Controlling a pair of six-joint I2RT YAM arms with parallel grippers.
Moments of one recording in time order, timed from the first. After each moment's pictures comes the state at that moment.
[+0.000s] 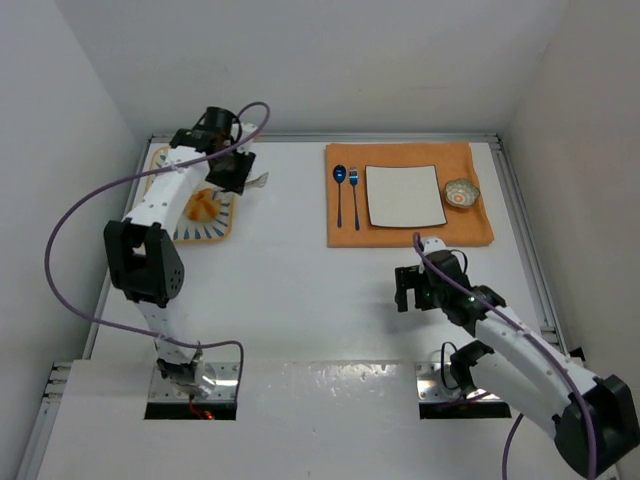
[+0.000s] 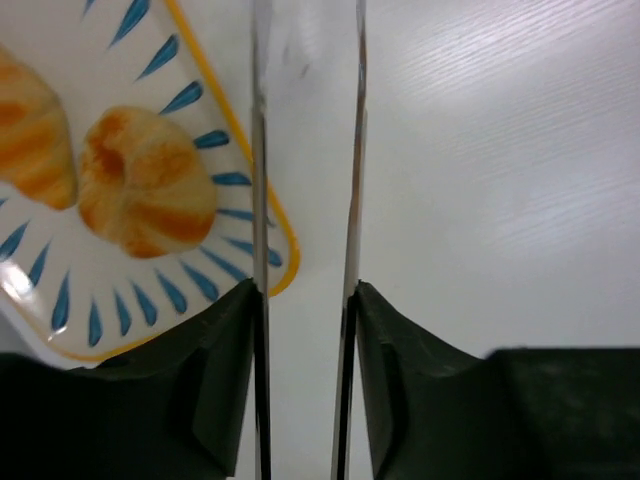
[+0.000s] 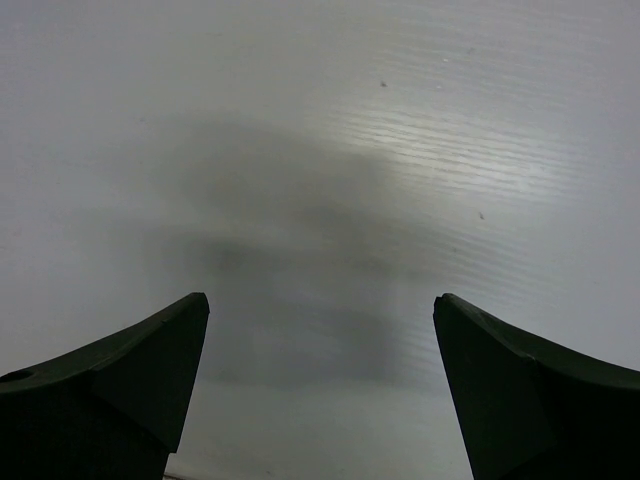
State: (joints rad) left arm -0.19 1.87 1.79 -0.93 0.00 0.19; right arm 0.47 0.79 0.36 -0.46 0.14 0.27
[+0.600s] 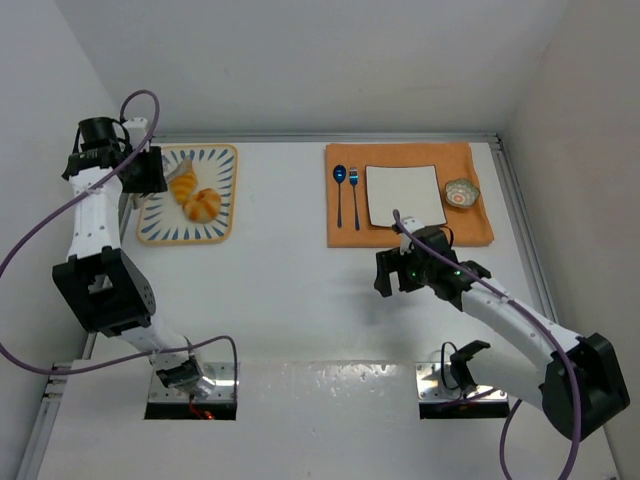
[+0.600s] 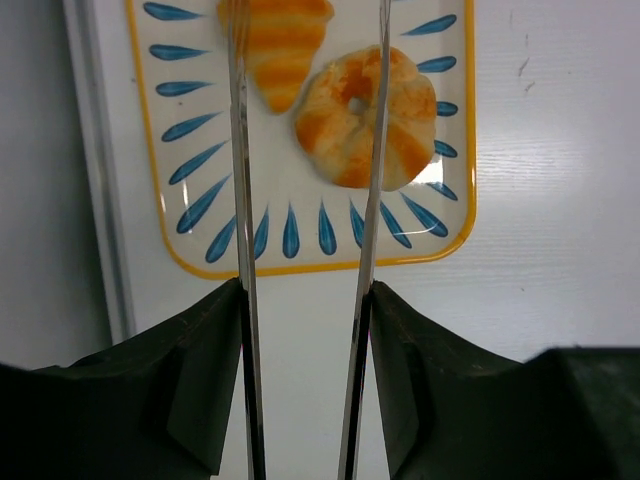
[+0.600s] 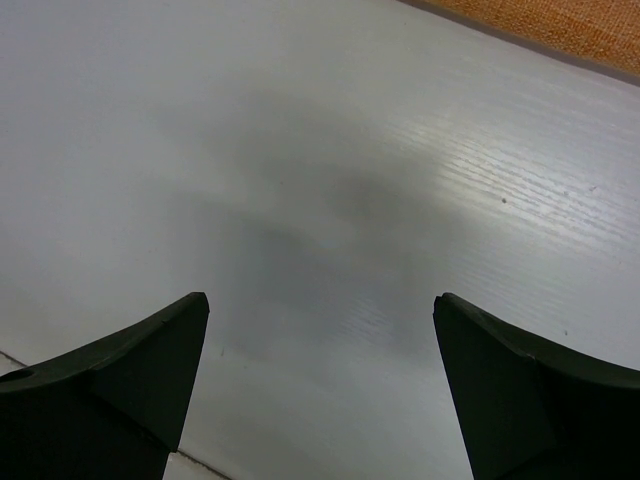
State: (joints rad) left arm 0.35 1.60 1.60 -0.82 0.22 0.26; right arm 0.47 1.06 0.53 -0.33 -0.09 0.19
